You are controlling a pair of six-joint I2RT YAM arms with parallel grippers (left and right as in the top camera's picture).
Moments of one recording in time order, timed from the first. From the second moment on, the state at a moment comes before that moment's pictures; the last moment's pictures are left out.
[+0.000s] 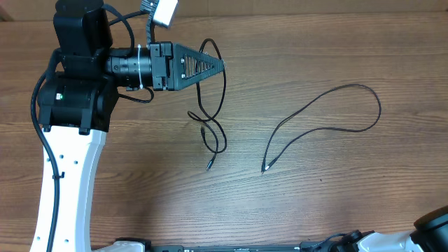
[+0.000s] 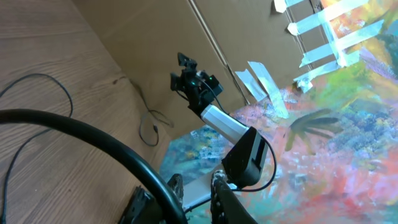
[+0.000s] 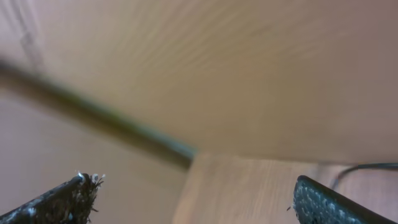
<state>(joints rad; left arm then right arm) -0.12 1.44 1.72 -0.66 1.38 -0.63 -1.09 1.69 1.19 0.32 -0.37 0.84</state>
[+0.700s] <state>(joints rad) -0.09 1.44 1.72 -0.66 1.32 -0.56 -0.44 1.69 1.19 -0.31 -0.75 0.46</state>
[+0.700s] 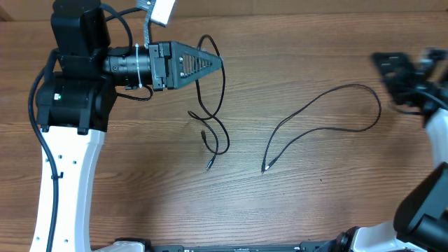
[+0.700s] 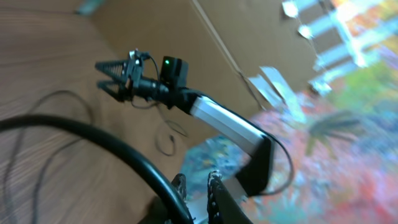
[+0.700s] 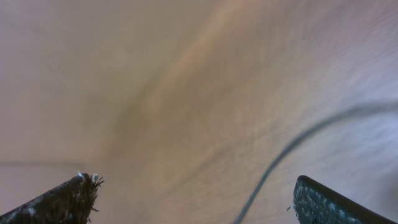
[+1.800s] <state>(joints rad) -0.05 1.44 1.72 -1.13 1.05 -0.16 0.13 1.69 1.19 -0.72 -0.19 0.90</state>
